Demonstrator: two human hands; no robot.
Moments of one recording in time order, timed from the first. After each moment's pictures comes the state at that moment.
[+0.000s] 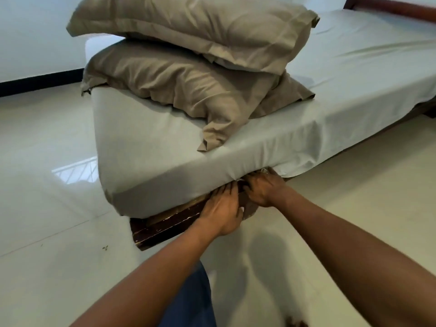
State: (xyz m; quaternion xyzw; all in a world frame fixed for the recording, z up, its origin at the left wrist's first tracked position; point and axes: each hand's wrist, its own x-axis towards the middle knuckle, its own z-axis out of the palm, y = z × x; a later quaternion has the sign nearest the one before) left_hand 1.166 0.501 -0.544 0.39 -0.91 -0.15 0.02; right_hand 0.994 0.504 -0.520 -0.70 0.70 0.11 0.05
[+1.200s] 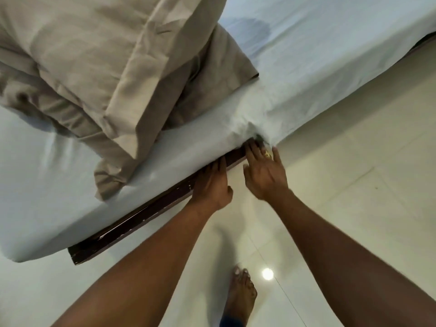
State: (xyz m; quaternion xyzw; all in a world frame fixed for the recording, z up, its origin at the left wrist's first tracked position) left_hand 0.960 0.470 -0.506 0.45 -0.86 -0.21 -0.13; right_hand 0.804 0.523 -0.514 -0.61 0.78 0.02 0.17
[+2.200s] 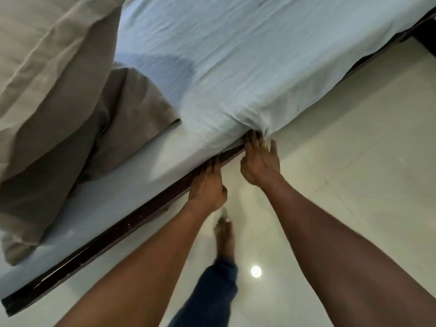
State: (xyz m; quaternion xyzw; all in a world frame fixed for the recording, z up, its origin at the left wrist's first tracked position) left_hand 0.778 0.460 -0.498 0.45 -0.85 -0.24 -0.13; right_hand 0.613 0.492 -0.492 -0.54 0.82 0.06 0.19
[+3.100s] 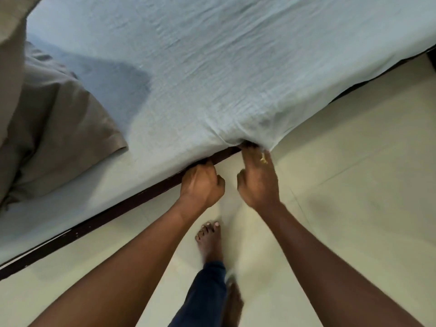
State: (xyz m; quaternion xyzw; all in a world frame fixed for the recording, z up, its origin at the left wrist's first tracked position) left_hand 0.640 0.426 -0.455 0.51 -0.80 -0.26 -0.19; right_hand 0.492 0.497 -0.478 -0.58 0.79 -0.07 0.19
